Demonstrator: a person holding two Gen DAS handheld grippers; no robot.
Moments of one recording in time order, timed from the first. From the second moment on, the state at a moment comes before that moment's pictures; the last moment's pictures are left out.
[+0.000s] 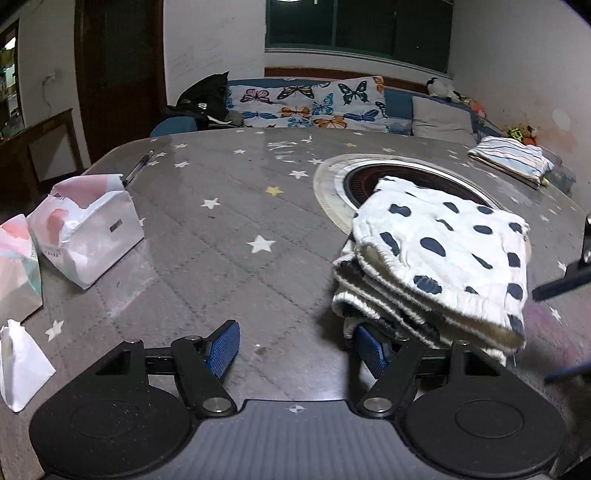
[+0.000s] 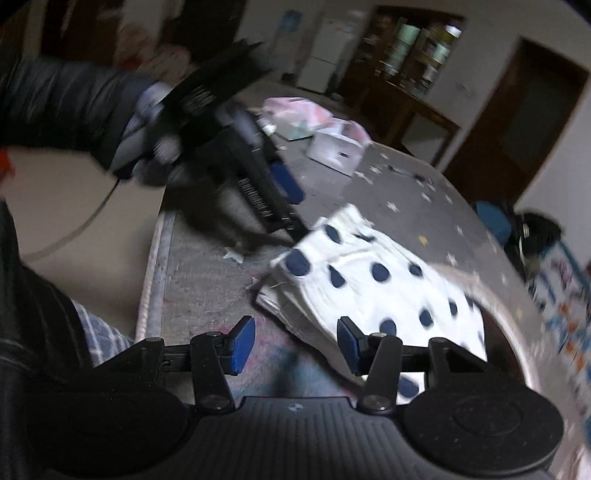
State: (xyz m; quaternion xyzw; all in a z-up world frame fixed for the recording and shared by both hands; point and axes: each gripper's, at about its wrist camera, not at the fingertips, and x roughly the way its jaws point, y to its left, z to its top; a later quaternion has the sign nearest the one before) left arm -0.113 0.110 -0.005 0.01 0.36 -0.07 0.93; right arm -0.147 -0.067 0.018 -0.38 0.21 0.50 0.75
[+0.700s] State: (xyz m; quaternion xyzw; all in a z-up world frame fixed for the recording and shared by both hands) left arm -0.150 0.120 0.004 -0.37 0.37 -0.07 0.85; right arm -0.148 -0.039 -0.006 -0.45 0.16 0.49 0.74
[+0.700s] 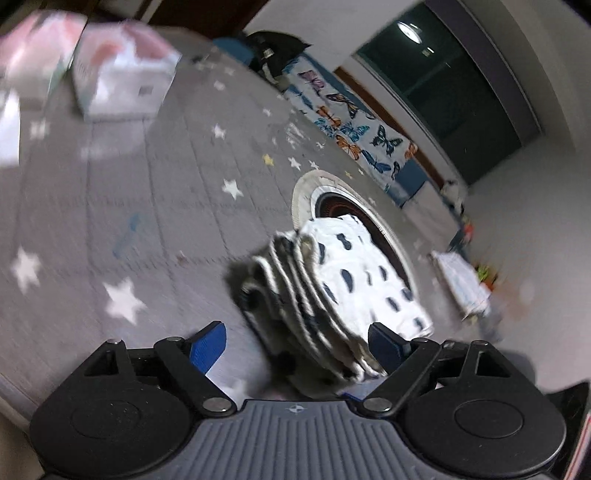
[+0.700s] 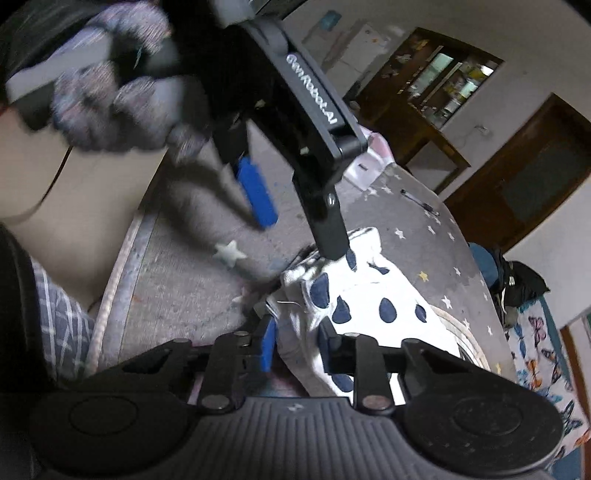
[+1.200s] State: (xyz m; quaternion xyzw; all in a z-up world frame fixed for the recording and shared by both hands) left arm -0.150 0.100 -0.017 -0.52 0.37 -0.08 0.76; right arm -0.135 -0.049 0.015 -0.38 0.16 0.49 0.77
